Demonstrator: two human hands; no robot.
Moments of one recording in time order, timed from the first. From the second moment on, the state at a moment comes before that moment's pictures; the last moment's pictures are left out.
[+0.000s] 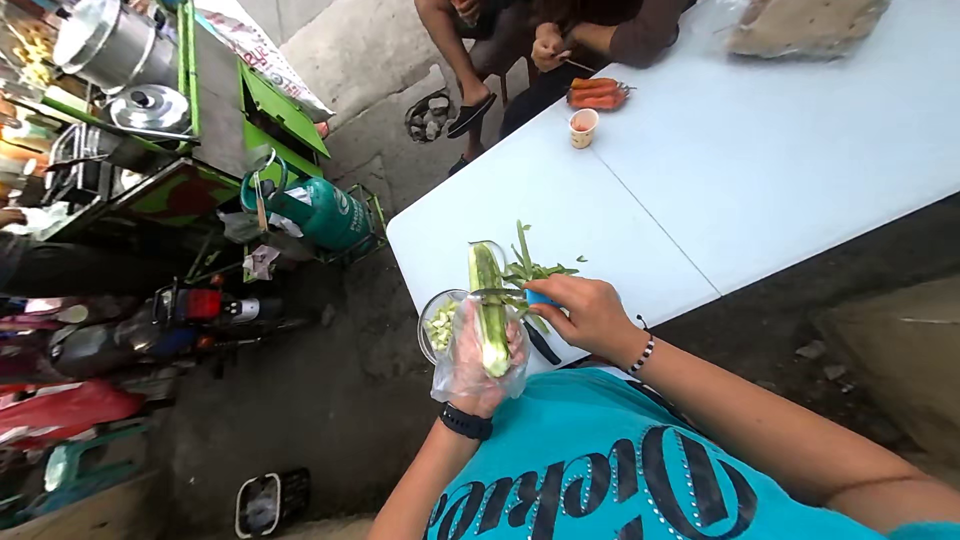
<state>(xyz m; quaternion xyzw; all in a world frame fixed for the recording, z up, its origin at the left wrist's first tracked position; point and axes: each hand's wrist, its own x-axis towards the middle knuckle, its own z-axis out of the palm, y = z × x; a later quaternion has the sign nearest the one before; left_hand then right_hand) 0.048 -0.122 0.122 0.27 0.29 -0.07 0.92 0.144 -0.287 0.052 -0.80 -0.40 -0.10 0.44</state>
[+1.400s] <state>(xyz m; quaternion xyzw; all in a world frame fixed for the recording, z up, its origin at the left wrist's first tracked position) 0.043 -0.110 0.118 0.23 0.30 -0.13 0.92 0.137 -0.288 0.040 -0.81 -0.36 -0.01 0.47</state>
